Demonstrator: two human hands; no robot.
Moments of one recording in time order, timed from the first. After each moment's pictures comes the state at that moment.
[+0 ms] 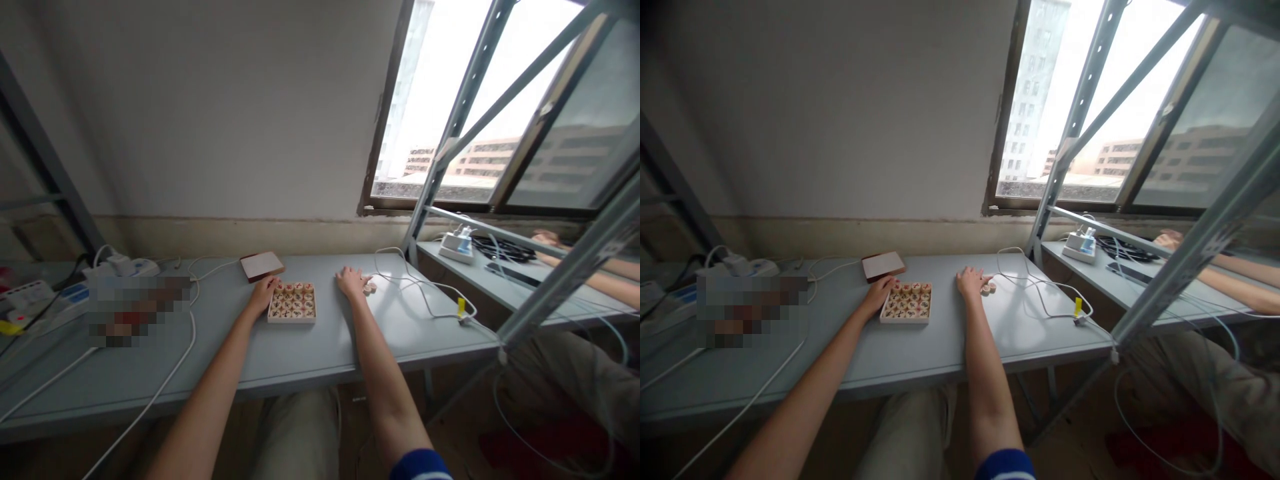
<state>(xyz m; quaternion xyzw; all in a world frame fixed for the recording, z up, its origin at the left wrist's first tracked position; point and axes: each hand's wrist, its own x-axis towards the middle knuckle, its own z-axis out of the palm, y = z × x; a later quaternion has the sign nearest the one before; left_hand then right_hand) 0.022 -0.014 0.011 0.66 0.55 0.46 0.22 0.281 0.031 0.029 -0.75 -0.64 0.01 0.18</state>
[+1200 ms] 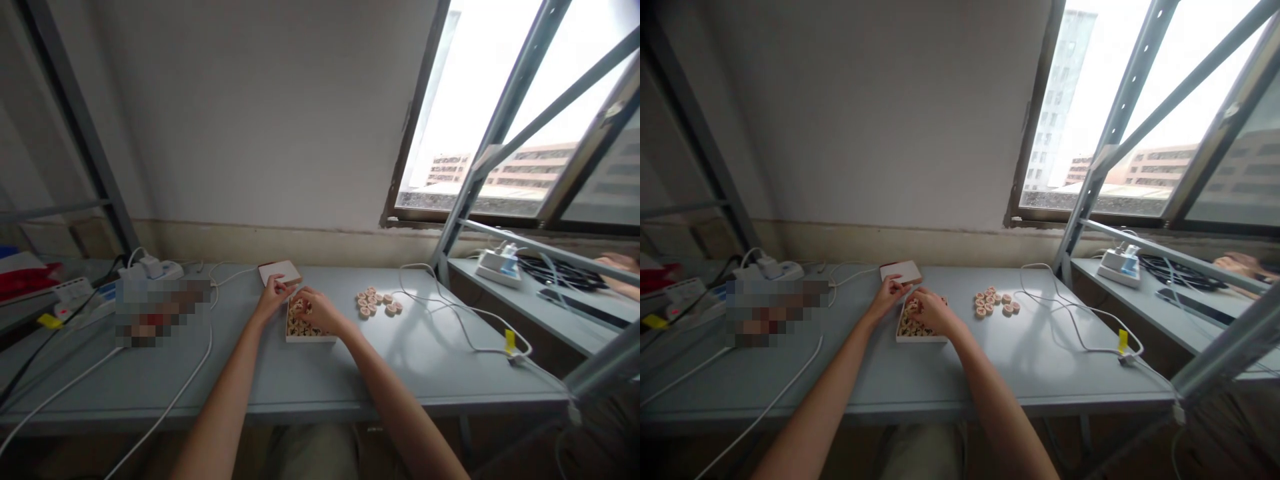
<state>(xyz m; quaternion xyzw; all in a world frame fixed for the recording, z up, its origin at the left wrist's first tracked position) 0.009 -0.014 0.022 0.57 0.52 0.57 0.28 0.181 -0.025 0.051 -0.28 -0.90 0.16 0.30</state>
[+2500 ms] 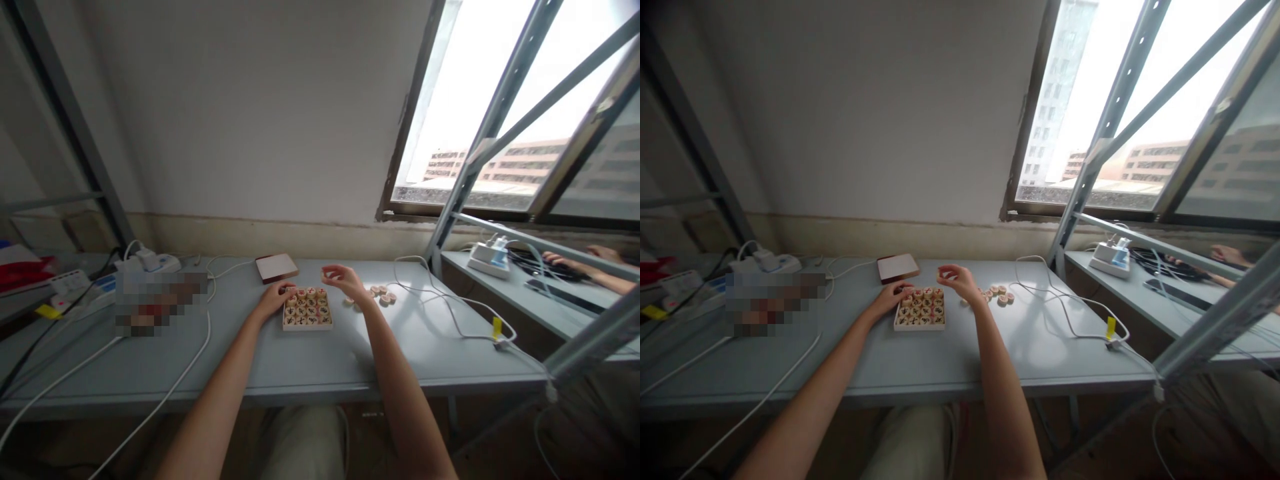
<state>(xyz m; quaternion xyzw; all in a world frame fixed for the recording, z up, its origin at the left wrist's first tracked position) 0.015 -0.022 0.013 0.65 0.53 0.45 0.30 0.241 0.012 0.068 -0.39 -0.78 0.30 0.38</state>
